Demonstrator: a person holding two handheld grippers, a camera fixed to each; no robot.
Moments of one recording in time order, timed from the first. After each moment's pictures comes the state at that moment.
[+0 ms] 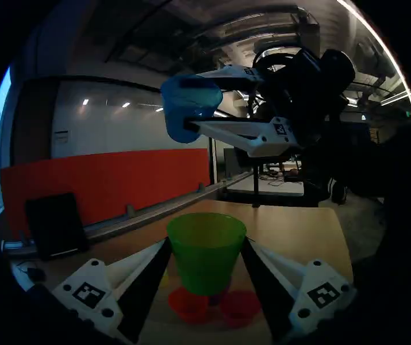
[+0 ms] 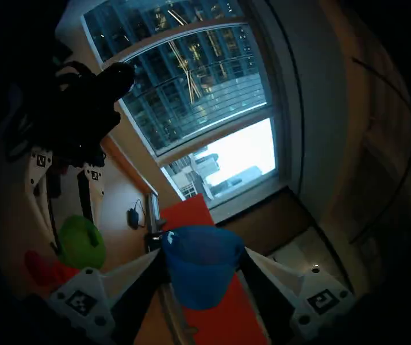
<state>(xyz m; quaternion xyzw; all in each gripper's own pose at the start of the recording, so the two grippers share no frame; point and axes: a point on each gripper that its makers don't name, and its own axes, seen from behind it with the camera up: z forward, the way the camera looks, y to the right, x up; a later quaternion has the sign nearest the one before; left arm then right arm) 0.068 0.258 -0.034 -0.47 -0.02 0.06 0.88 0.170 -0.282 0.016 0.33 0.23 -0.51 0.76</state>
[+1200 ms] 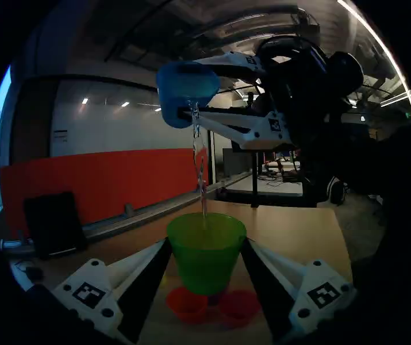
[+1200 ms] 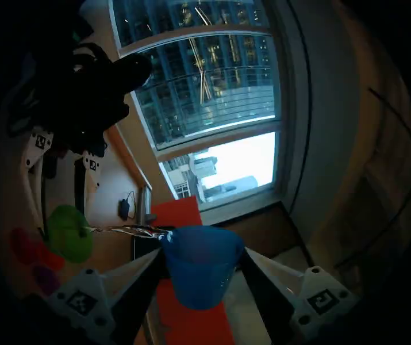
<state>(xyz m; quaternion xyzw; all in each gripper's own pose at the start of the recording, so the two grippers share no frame) 0.065 0.257 -0.030 -0.47 -0.02 0.06 0.88 0.185 -0.294 0.020 0.30 0.26 -0.57 0.72</state>
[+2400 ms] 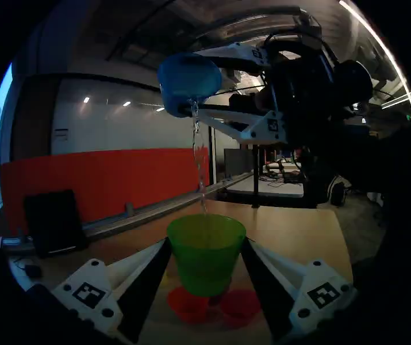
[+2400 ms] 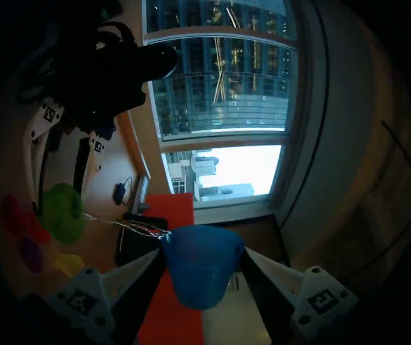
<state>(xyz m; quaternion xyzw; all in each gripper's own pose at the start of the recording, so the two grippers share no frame) 0.061 0.254 -0.028 -0.47 -0.02 0.05 0.88 0.196 -0.301 0.027 0.26 0.29 -0.64 0.66</state>
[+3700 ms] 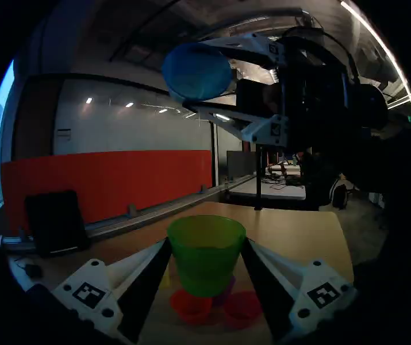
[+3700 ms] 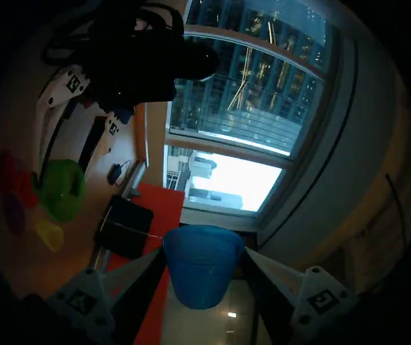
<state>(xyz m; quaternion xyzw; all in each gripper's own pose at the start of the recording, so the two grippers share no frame) 0.065 0.253 -0.023 -0.47 -0.01 0.05 0.88 0.206 -0.317 0.017 0.21 0.33 -0.72 0.58</state>
